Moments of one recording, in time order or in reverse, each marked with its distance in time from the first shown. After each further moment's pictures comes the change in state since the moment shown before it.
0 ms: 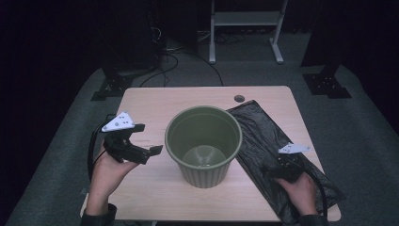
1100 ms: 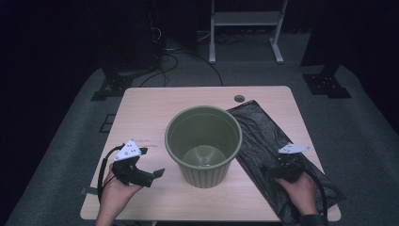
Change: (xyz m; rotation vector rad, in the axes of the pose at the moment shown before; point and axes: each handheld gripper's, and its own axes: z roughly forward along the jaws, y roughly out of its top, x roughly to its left) left arm -0.007 -0.080 0.038 0.047 0.011 -0.006; right arm 0.000 0.000 0.000 0.000 0.000 0.000
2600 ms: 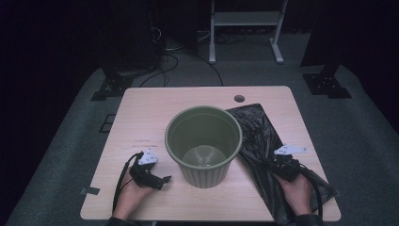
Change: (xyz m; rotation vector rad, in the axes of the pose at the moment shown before) left arm 0.025 -0.058 0.078 0.176 0.021 0.032; right arm 0.019 0.006 -0.003 -0.014 0.040 0.015
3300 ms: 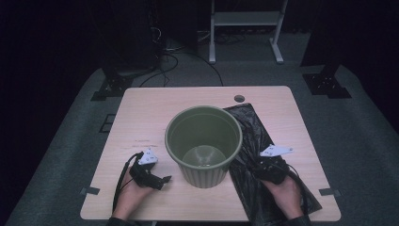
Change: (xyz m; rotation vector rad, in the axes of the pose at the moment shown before) left arm 0.000 0.000 0.000 0.000 0.000 -0.001; right arm 0.043 0.023 -0.002 -0.009 0.063 -0.058
